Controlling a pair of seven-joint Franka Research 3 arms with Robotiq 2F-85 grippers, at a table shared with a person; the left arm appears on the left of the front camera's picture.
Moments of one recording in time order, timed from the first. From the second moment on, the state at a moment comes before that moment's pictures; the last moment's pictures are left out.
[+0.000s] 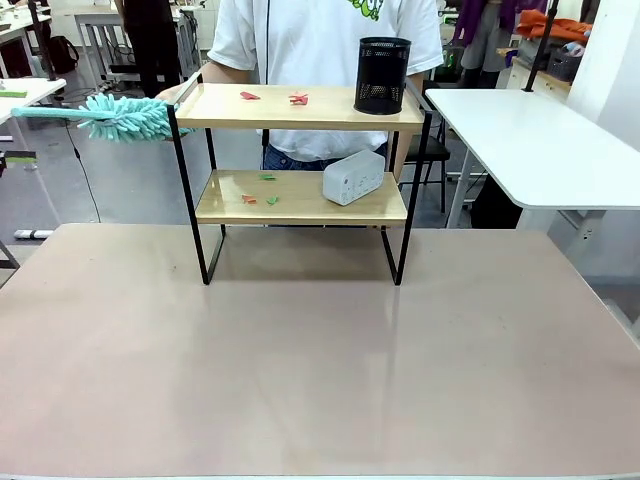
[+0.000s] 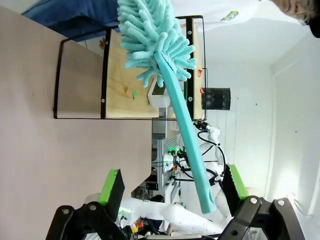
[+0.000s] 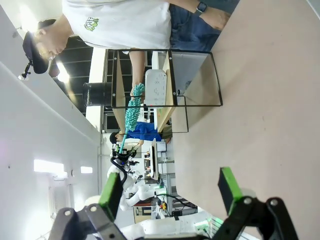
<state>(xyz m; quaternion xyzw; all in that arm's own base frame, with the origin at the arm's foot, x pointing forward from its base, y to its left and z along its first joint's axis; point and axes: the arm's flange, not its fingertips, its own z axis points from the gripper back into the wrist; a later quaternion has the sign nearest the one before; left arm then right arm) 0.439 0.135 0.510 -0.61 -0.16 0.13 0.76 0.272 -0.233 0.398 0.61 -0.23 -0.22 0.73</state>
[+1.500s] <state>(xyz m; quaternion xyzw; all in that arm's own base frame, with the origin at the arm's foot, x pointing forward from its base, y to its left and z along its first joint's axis) 0.515 0.117 0.495 -0.74 0.10 0.11 0.66 0.271 -0.233 0.398 0.61 -0.23 -0.22 0.73</state>
